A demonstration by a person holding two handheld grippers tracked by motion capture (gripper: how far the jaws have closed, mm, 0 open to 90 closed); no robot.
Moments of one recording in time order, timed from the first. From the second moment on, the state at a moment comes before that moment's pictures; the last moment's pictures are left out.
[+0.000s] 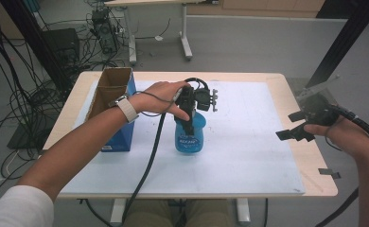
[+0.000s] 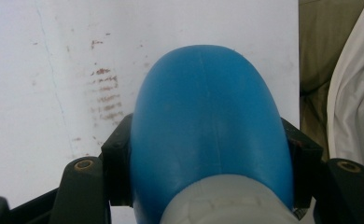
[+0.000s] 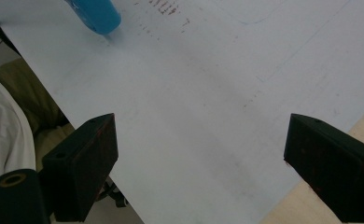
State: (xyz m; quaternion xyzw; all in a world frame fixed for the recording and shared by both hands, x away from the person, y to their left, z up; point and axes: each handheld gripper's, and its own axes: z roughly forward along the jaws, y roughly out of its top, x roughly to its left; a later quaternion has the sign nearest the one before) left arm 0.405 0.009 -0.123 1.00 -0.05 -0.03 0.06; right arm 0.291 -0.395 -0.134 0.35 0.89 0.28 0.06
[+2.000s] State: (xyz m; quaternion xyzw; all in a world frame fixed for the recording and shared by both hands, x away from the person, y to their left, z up) left arm 0.392 0.026 -0.042 0.97 0.24 0.01 0.05; right arm 0.303 -0.387 -0.133 0.32 0.90 0.28 0.05
